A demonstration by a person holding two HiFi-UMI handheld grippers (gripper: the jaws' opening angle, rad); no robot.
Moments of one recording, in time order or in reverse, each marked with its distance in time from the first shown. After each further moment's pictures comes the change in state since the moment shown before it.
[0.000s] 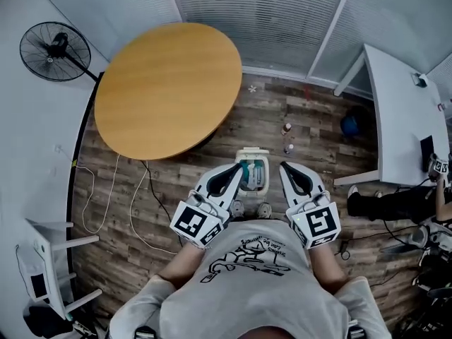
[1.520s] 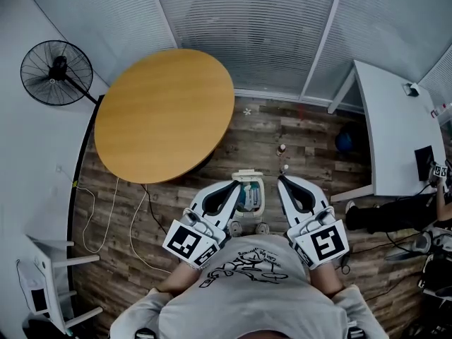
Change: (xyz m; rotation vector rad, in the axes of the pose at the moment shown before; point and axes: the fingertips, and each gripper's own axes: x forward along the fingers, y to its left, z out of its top) left arm 0.011 -0.032 0.054 0.037 -0.036 -0.044; right arm -0.035 -0.006 0.077 -0.011 -0.148 0.017
